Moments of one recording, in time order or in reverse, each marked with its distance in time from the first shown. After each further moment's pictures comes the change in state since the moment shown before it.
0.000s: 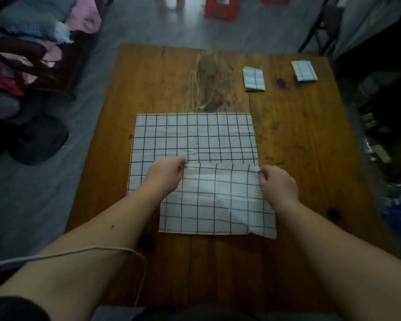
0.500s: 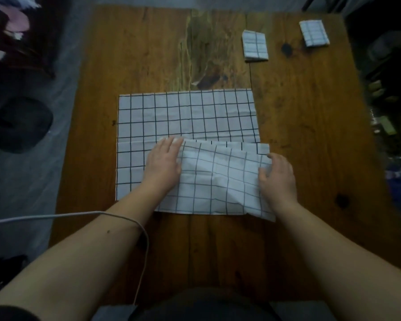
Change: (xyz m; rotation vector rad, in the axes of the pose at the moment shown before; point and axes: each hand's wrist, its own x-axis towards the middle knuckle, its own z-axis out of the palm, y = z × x) left_hand 0.013 -0.008 0.042 0.048 0.044 -0.003; right_hand -0.006 0.014 0.041 0.193 -0.003 0.179
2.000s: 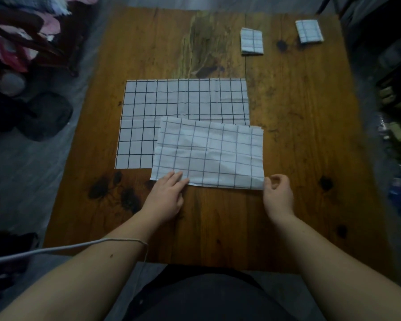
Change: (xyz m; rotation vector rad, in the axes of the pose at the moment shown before) left_hand -0.143 0.036 0.053 0.085 -0.215 0.053; right_hand -0.083 0.065 -0.014 0.419 -0.010 0.327
